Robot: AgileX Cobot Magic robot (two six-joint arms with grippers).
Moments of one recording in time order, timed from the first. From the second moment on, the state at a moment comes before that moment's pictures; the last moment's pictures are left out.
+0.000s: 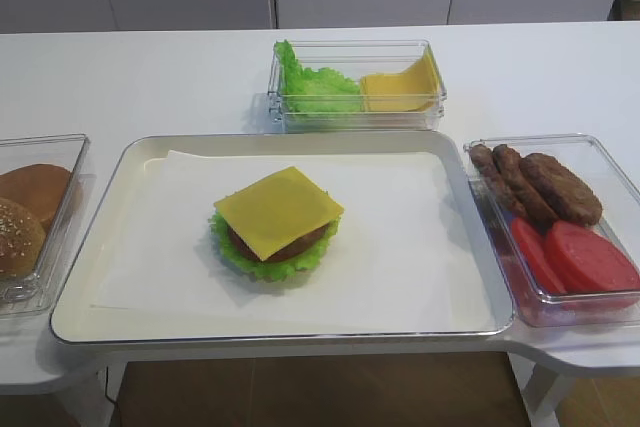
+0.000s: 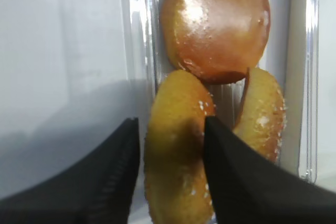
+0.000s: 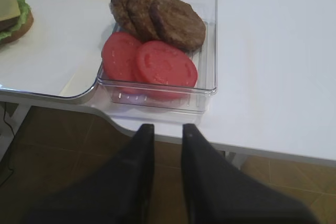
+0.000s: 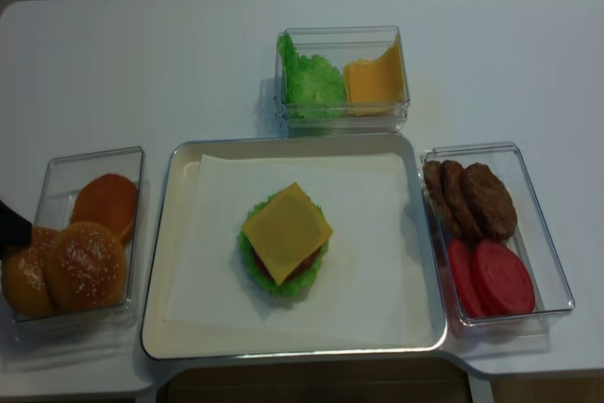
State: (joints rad) left arm 0.65 1.58 -1.05 -0.56 1.21 0.71; right arm 0.06 -0.02 -0.48 0.12 1.13 -0.10
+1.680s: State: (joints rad) left arm 0.65 1.49 -1.05 -0.69 1.21 0.72; right arm 0.06 -0.02 -0.48 0.12 1.13 -0.10
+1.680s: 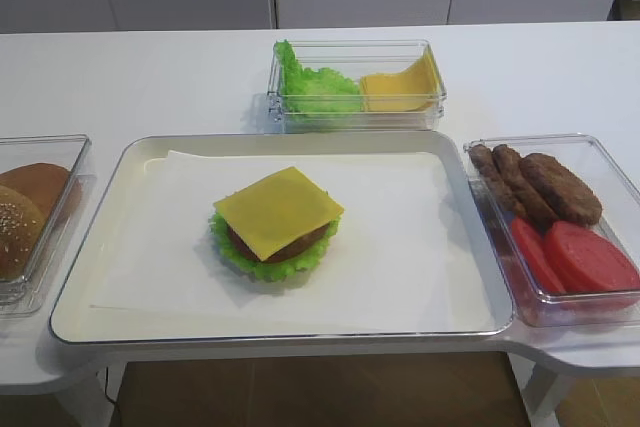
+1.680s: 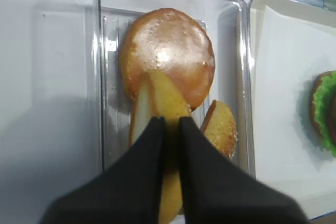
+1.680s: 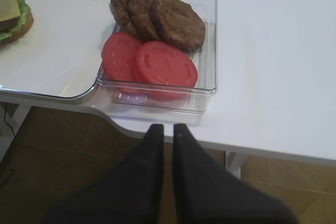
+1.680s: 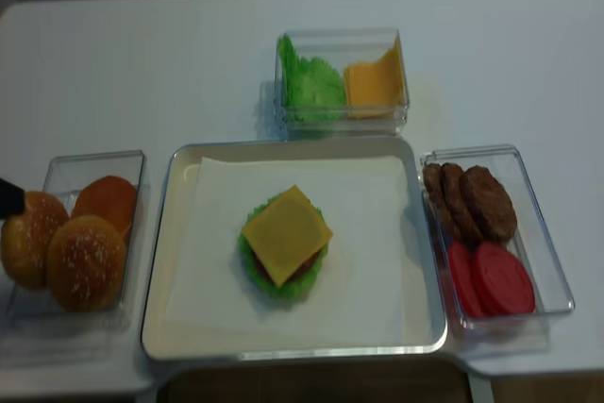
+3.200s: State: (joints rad) left arm 0.36 1.37 -1.12 -1.01 1.22 0.67; right arm 0.06 -0.02 -0.48 0.12 1.13 -0.10
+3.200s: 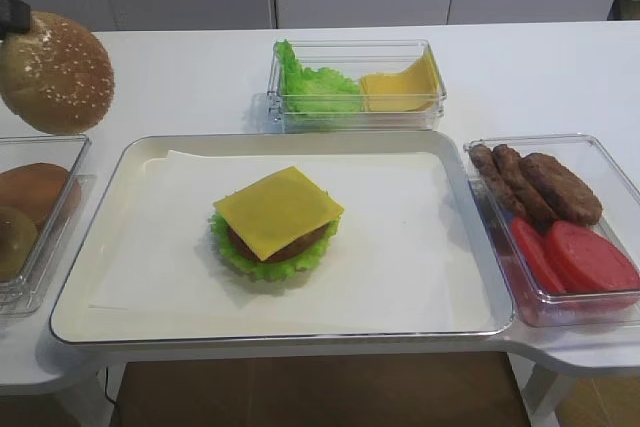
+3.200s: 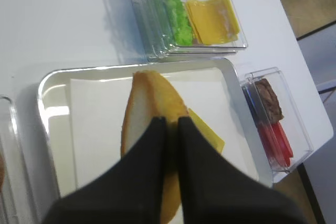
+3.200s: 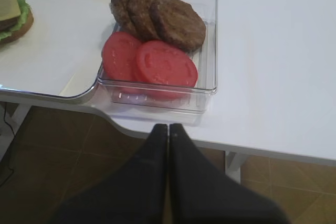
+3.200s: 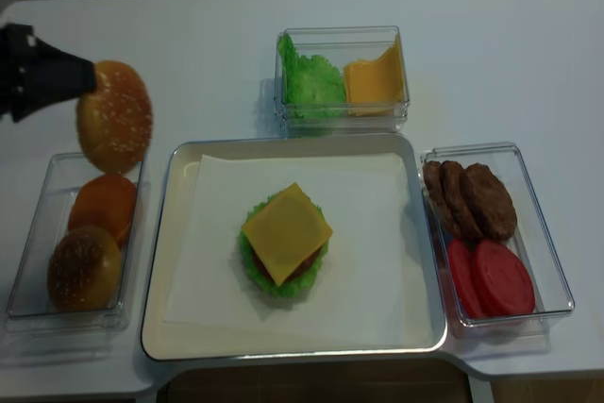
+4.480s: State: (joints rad) left arm -0.11 1.51 -1.12 -1.25 1.17 0.61; right arm 0.06 -0.02 -0.48 0.12 1.13 -0.10
